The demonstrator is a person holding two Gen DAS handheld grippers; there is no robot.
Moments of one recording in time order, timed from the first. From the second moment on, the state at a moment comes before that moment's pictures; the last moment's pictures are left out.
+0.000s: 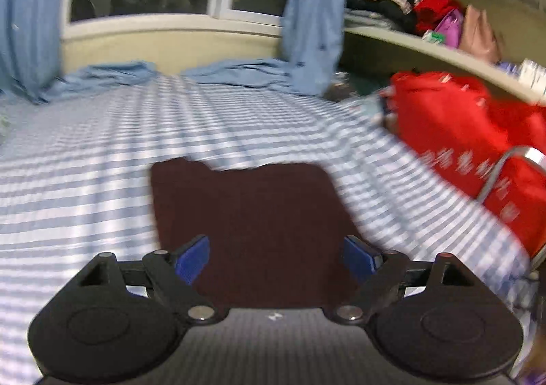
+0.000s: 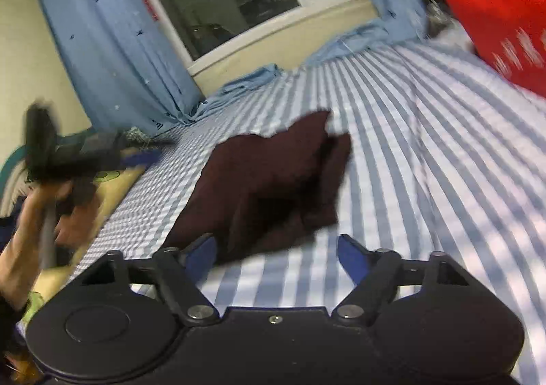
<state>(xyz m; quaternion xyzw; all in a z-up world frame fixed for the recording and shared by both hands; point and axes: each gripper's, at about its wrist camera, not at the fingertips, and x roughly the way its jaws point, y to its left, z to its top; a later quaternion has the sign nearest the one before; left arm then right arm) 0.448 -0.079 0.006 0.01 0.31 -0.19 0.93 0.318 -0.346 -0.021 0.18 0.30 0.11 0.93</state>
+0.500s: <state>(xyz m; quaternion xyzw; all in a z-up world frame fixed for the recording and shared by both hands) 0.403 -0.015 -0.028 0.04 0.32 -0.14 0.94 0.450 -0.306 0.007 0.00 0.37 0.21 0.91</state>
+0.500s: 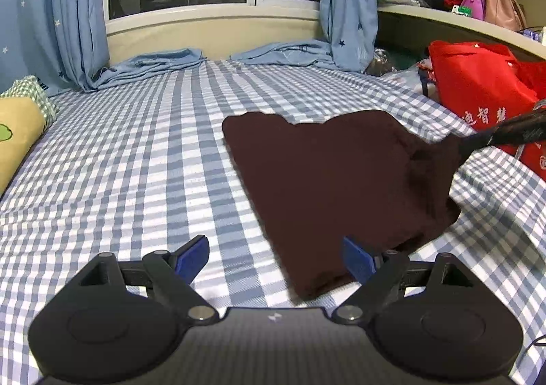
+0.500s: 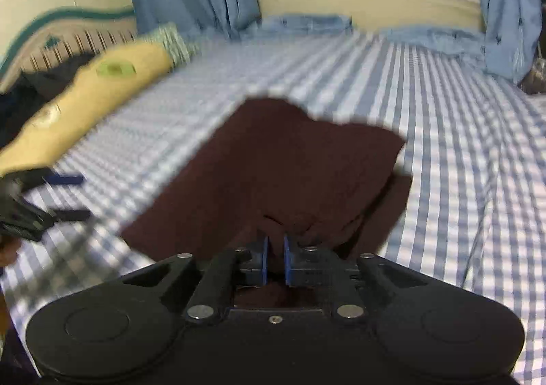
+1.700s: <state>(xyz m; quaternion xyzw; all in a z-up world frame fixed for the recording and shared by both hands) 0.423 -0.045 -0.059 0.06 0.34 -0.15 0.93 0.643 -0.398 -0.062 0.23 0.31 0.14 0.91</state>
